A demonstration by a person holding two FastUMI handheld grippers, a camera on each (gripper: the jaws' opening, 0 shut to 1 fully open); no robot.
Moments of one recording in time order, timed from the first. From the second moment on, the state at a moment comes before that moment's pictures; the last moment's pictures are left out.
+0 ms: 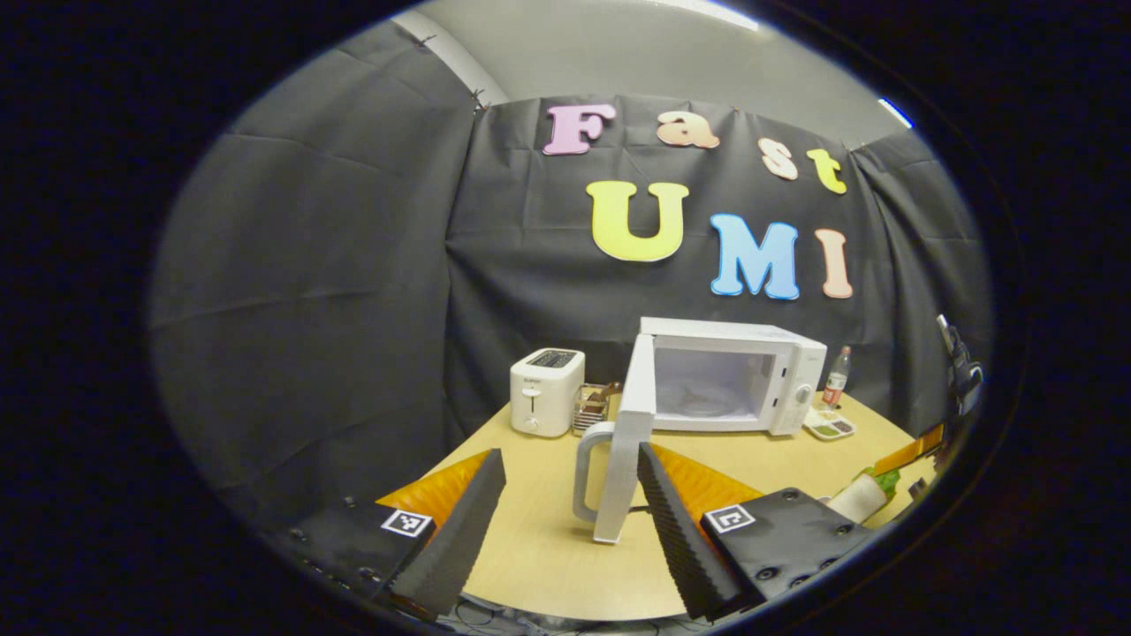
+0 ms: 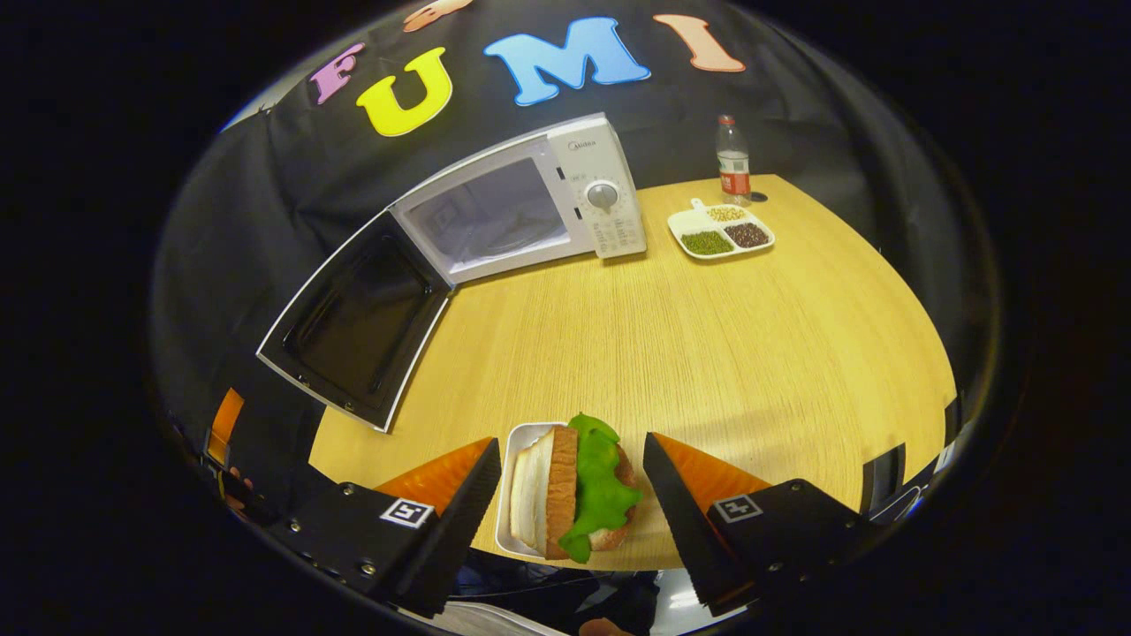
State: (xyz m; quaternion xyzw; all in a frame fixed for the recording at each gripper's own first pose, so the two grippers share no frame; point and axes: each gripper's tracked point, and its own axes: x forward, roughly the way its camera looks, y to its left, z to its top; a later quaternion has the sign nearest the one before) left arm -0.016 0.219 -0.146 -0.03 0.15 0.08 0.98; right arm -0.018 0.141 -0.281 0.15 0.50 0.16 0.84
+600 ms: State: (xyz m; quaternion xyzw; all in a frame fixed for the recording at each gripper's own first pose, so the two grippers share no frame) left arm -0.059 0.193 -0.129 -0.01 0.14 0.14 0.98; right arm -0.047 0.159 -0.304 0.29 0.58 0.19 0.74
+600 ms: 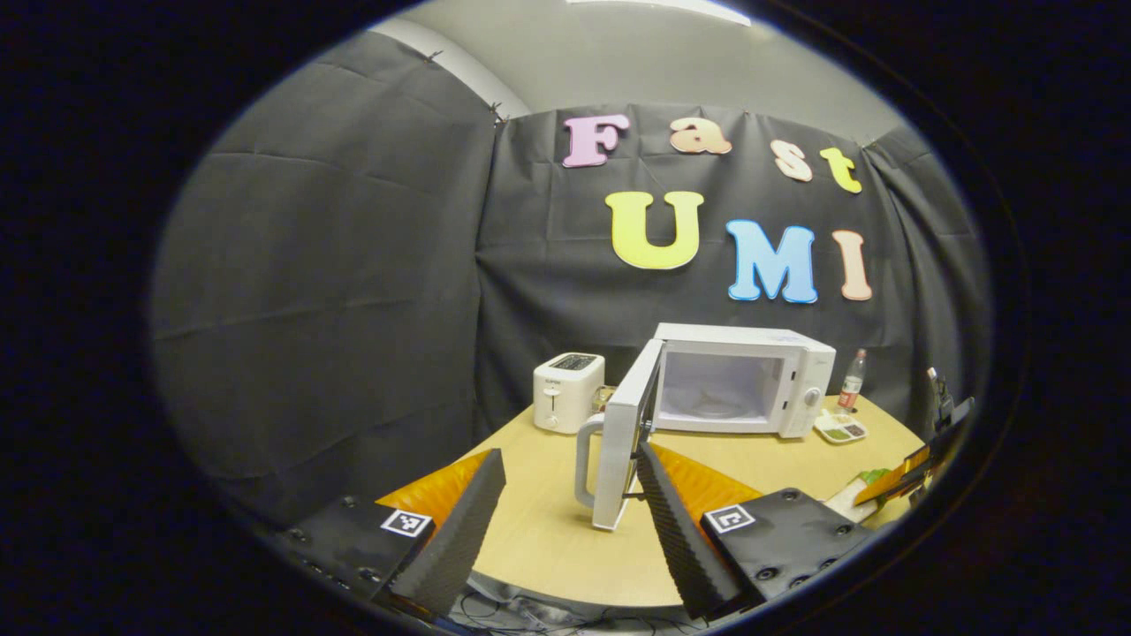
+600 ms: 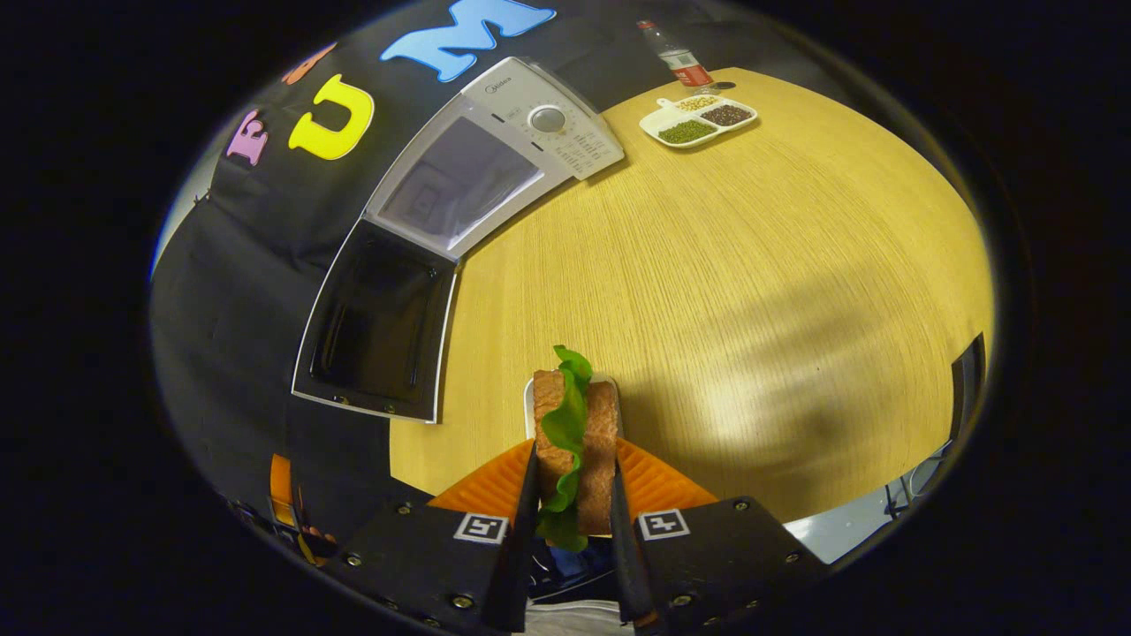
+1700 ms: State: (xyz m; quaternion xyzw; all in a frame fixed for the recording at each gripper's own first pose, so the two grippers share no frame) left arm 0.063 0.307 -0.143 -0.04 0.13 0.13 0.98; right arm 0.158 0.297 -0.228 0.32 0.39 0.16 0.85
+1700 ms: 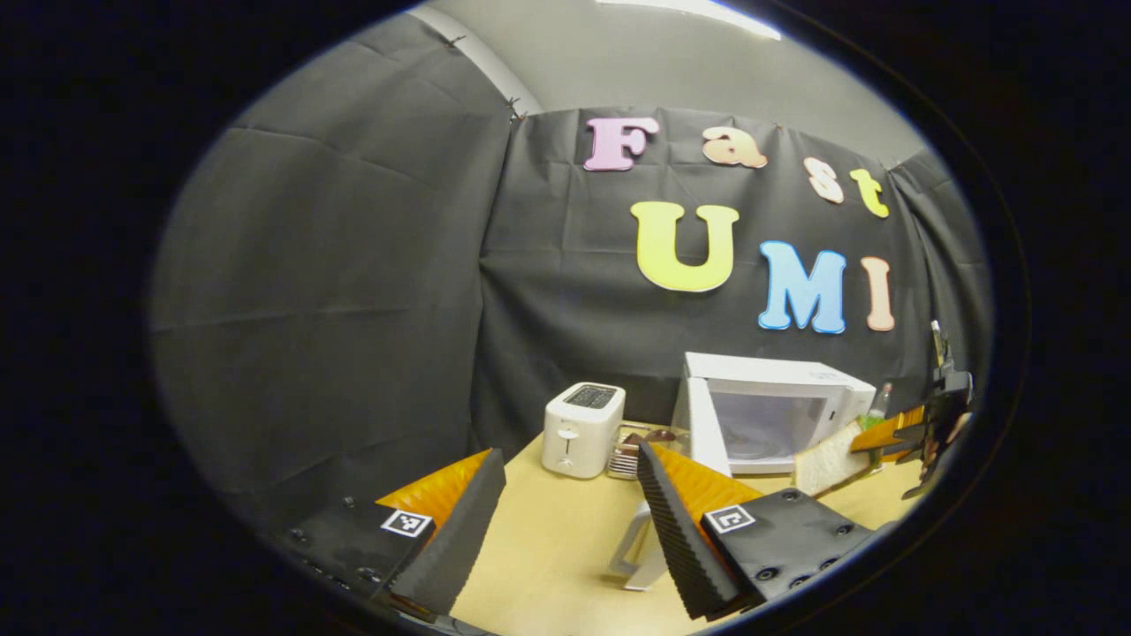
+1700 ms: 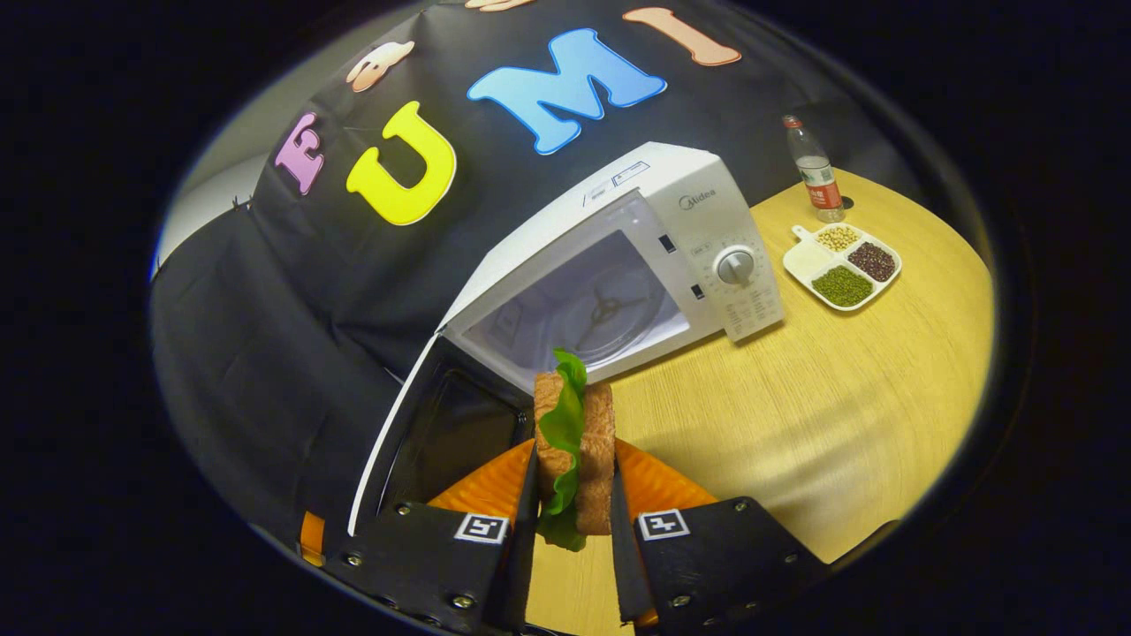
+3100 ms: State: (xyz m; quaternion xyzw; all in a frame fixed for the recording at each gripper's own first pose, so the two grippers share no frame) left arm 0.091 0.410 -0.214 0.01 0.23 0.15 0.96; right arm 0.360 0.369 -0.346 0.52 0.23 0.00 0.82
